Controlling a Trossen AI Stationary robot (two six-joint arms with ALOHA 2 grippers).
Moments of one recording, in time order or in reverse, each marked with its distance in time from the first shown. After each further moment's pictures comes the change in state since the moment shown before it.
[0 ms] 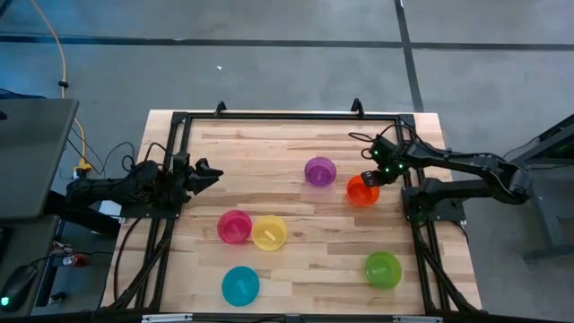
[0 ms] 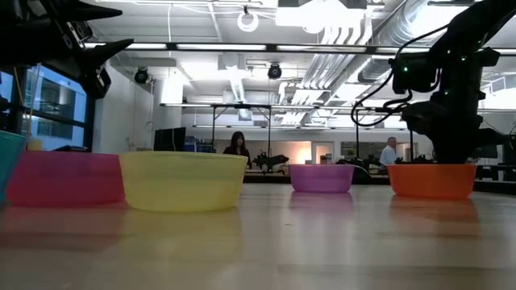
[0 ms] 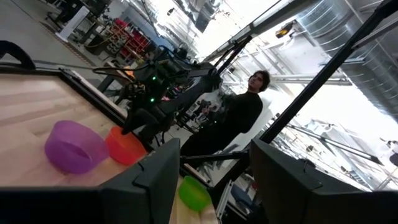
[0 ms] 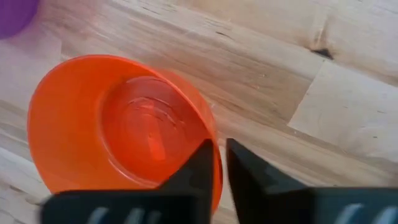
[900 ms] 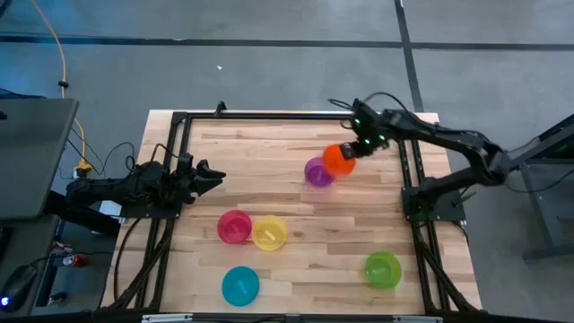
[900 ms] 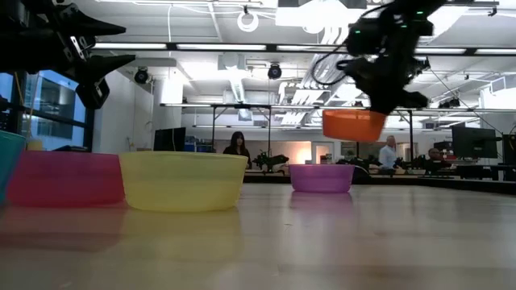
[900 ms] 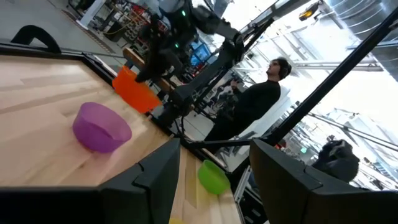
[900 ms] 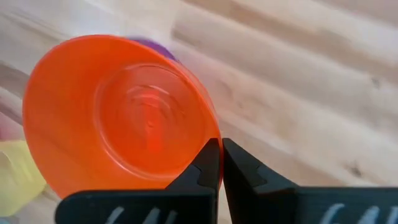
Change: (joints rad) left arm 0.000 0.000 0.000 -0.095 -0.016 0.019; right arm 0.001 0.293 0.531 -0.091 0.019 -0.048
